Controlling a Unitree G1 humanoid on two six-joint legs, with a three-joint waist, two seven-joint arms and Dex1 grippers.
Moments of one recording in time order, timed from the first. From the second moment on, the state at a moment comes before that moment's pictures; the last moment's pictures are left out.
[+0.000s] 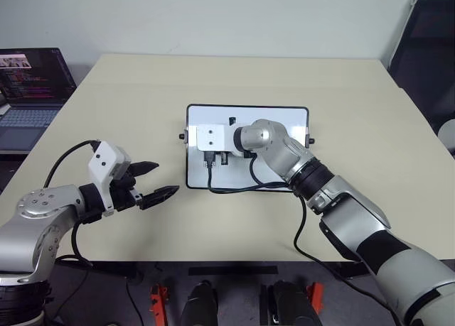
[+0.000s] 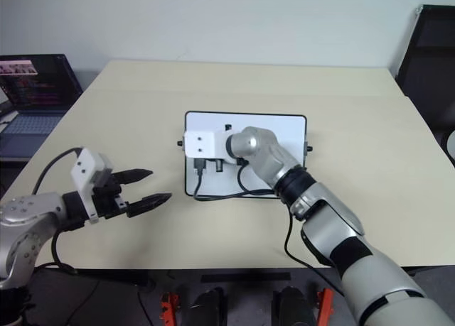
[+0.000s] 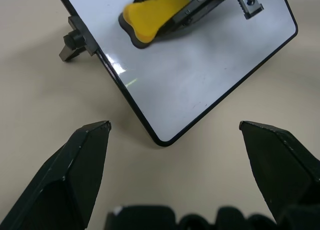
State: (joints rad) left arm -0.10 0.86 0.30 -0.31 -0.53 0.65 -0.91; right arm -1.19 -0.11 0.60 0.68 -0.35 0.08 0.74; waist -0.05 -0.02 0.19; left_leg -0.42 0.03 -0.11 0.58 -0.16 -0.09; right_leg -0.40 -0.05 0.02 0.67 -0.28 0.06
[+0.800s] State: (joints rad) left arm -0.12 0.86 0.27 -0.30 -0.53 0.65 -0.93; right arm -1.24 -0.13 0.57 0.80 -0.47 -0.03 0.52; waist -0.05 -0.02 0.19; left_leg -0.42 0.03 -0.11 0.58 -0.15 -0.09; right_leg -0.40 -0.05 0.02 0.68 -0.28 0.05
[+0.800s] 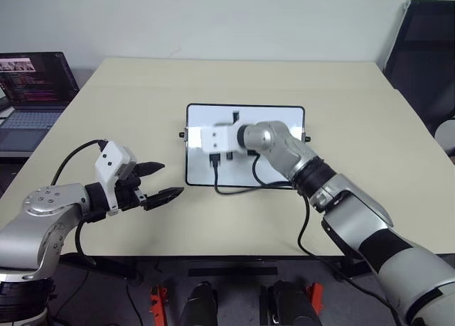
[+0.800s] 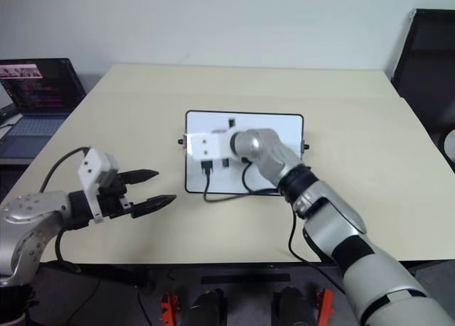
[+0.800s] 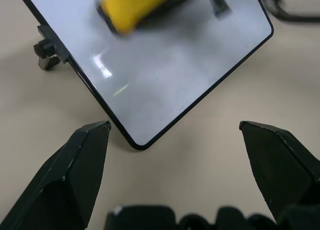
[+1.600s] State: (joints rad) left arm -0.14 0.86 0.26 -0.27 -0.51 0.64 -0.93; right arm -1.24 0.03 0.53 0.90 -0.47 -0.04 0.47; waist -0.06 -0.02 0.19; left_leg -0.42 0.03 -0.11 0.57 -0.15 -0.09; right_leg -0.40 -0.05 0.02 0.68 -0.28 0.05
